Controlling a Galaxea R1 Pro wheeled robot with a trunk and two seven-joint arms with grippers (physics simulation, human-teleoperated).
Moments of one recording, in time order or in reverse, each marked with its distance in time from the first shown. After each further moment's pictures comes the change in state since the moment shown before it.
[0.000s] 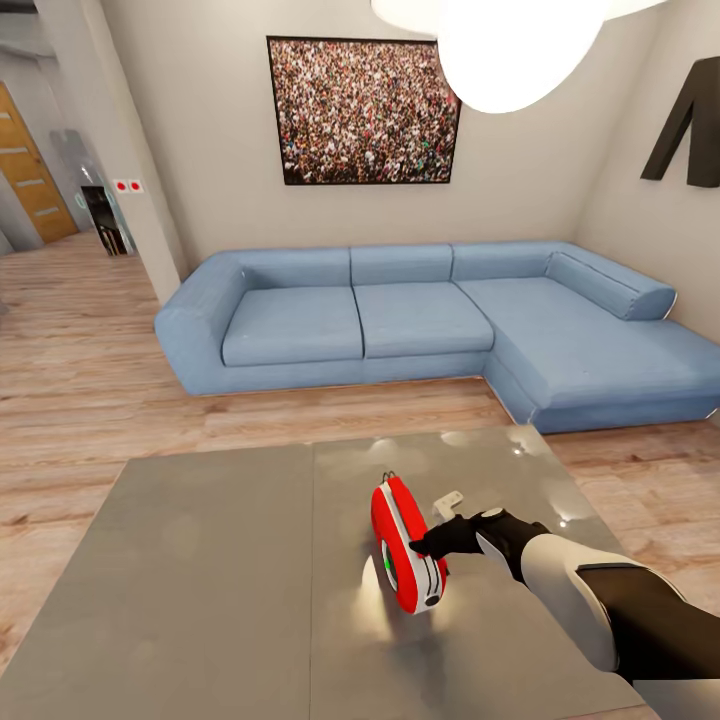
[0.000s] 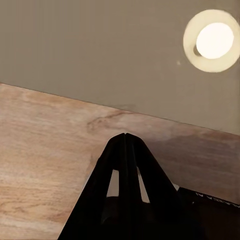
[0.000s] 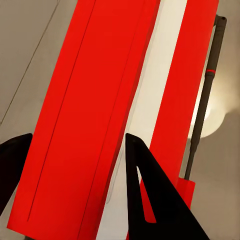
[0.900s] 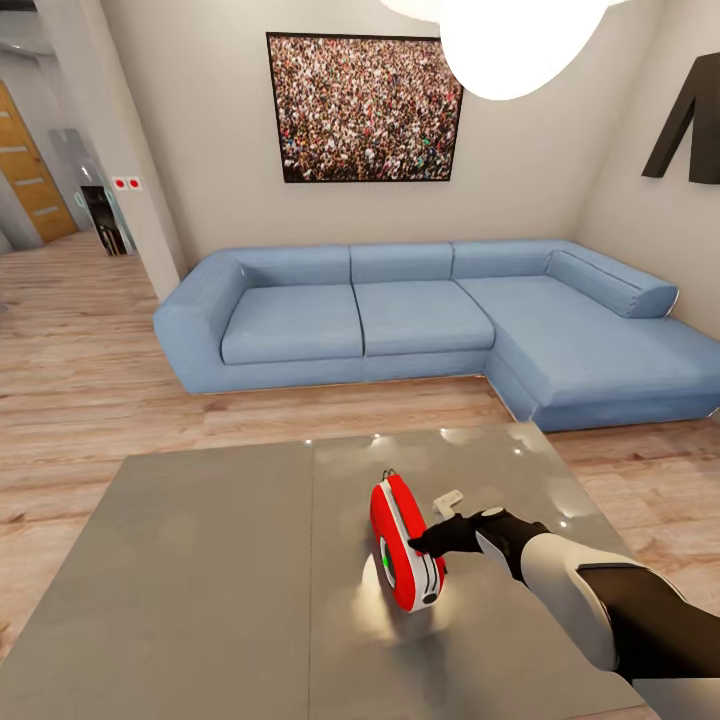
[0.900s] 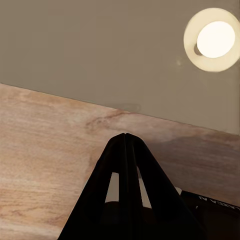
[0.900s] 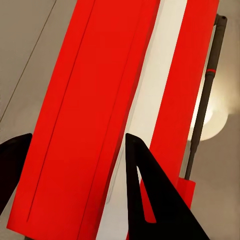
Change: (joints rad) left arm 0.000 -0.001 0.000 0.000 -0.001 0.001 0.000; right arm -0.001 0.000 -0.014 -0.002 -0.008 0.000 0.001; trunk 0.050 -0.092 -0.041
